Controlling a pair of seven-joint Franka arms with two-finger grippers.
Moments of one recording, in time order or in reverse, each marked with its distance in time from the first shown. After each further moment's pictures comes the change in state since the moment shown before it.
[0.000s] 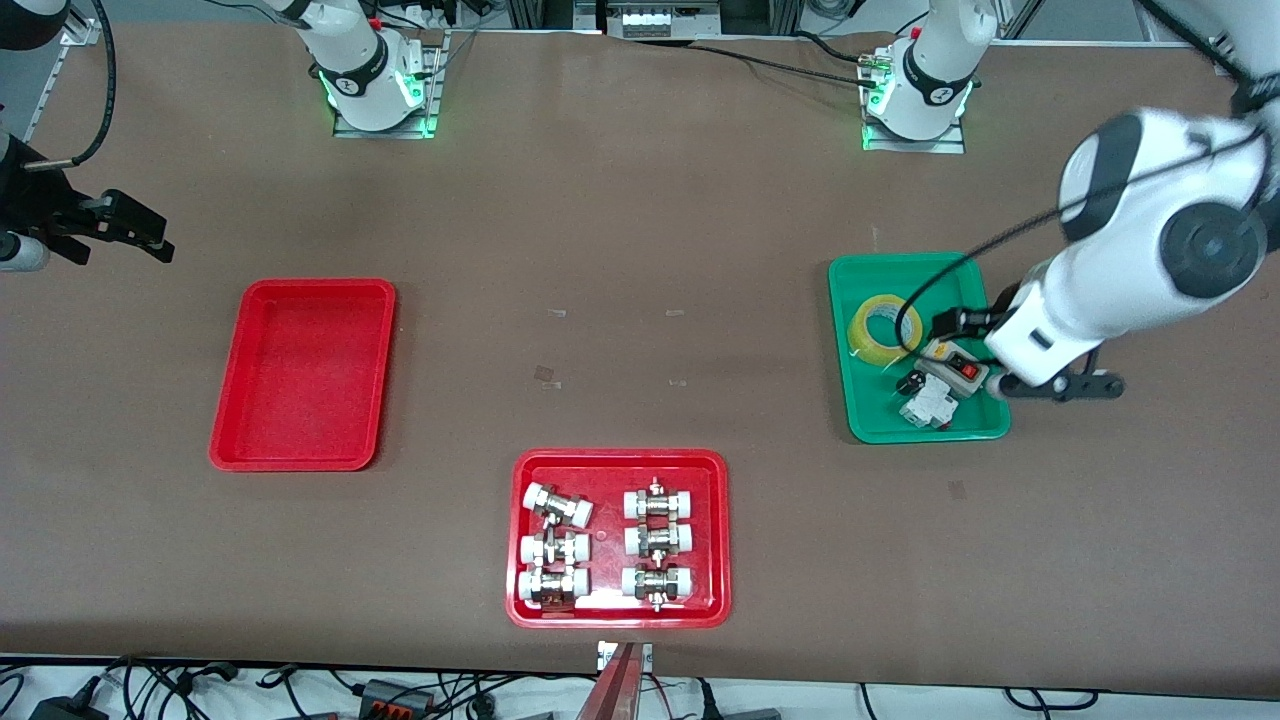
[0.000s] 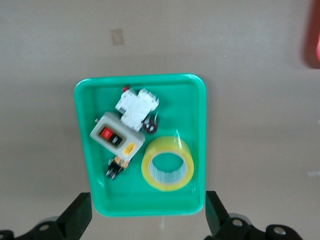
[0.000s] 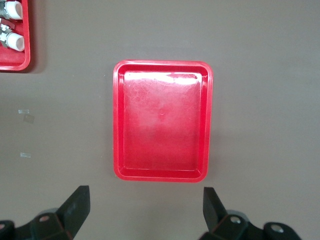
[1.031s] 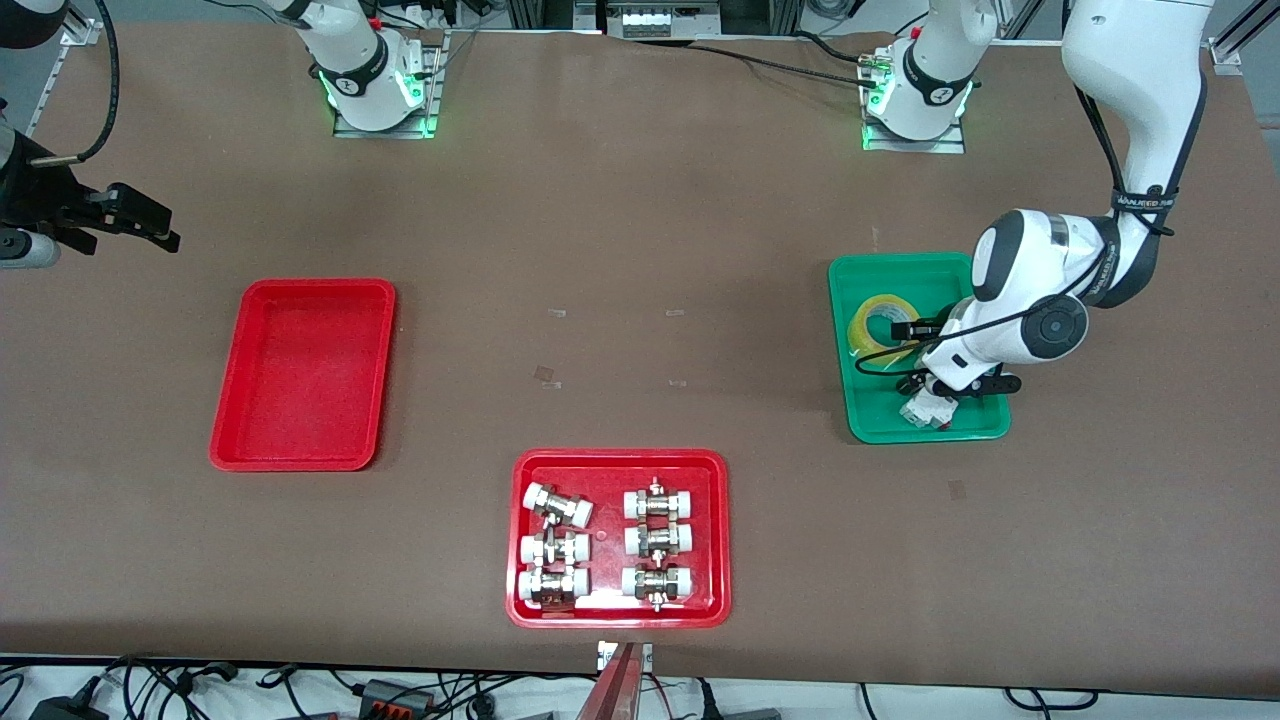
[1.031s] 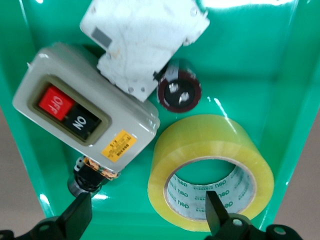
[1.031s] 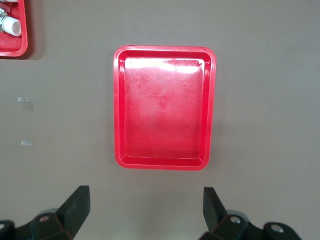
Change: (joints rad) left arm 0.050 0.039 0.002 -0.469 0.000 0.355 -0.014; right arm 0.002 0.002 0.000 0.003 0.000 -0.057 0.001
